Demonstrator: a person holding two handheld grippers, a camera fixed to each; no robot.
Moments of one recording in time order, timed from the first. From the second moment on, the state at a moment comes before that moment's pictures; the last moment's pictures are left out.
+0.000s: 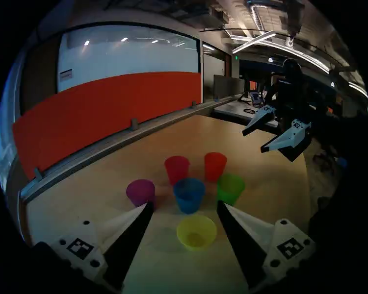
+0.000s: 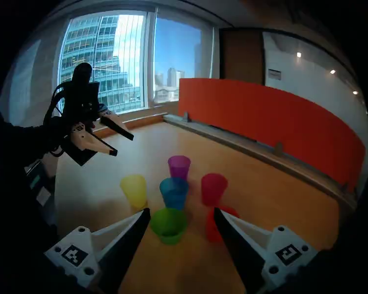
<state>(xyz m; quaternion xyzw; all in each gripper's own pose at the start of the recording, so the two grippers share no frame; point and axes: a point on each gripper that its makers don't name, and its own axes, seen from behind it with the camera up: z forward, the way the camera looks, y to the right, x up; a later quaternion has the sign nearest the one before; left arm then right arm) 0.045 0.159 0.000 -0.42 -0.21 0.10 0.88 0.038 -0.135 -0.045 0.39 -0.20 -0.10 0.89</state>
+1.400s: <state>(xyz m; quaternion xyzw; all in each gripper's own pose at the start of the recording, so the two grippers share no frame) 0.028 0.163 0.006 -0.42 -0.21 0.10 0.88 -0.049 -0.168 -0.039 0.41 -0.25 -0.14 0.87</state>
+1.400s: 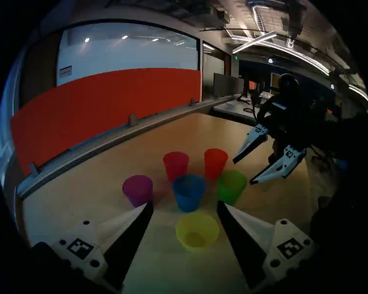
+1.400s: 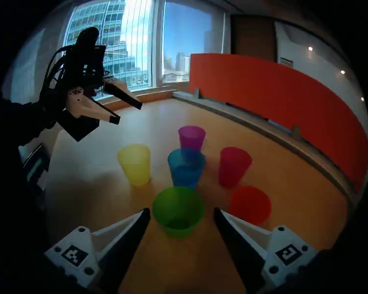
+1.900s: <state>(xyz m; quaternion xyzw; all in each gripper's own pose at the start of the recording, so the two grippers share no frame) 0.027 0.163 0.007 -0.42 -0.21 0.10 0.88 -0.076 -0.181 -0.033 0.41 -0.26 -0.14 0.86</state>
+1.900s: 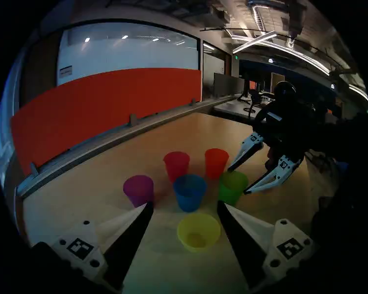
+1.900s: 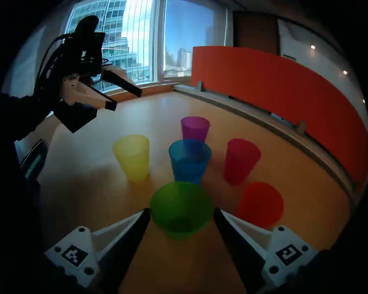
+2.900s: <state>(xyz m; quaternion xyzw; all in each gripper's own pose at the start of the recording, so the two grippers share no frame) 0.027 0.161 0.007 -0.42 -0.22 0.10 0.87 -0.090 -0.188 -0.021 0.41 -0.27 -0.14 0.86</state>
